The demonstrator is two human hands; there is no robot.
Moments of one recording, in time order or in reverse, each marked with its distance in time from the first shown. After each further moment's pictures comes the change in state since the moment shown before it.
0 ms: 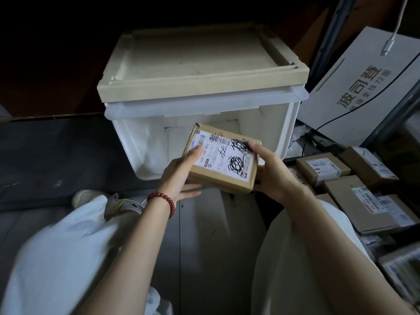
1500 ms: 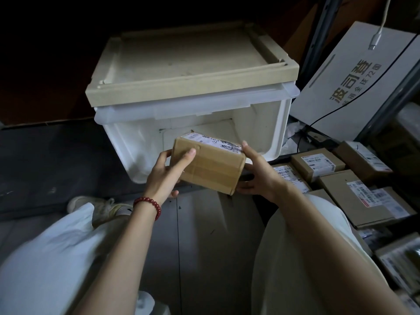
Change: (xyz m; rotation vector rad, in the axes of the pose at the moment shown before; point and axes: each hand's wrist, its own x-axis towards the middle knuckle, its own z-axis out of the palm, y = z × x) left_hand -0.004 0.003 -0.008 0.303 0.142 0.227; right_hand 0.002 0.003 0.010 -0.144 0.130 0.093
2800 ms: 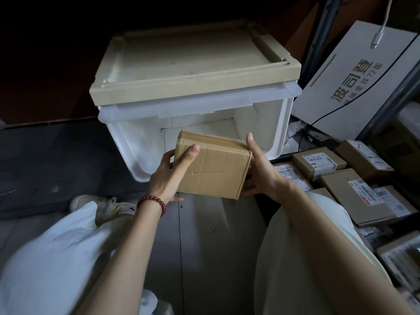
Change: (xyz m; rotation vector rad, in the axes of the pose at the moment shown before) left_hand -0.008 0.004 -0.002 0.088 -0.045 -0.077; right_hand -0.004 -0.001 0.000 -0.120 -0.090 -0.036
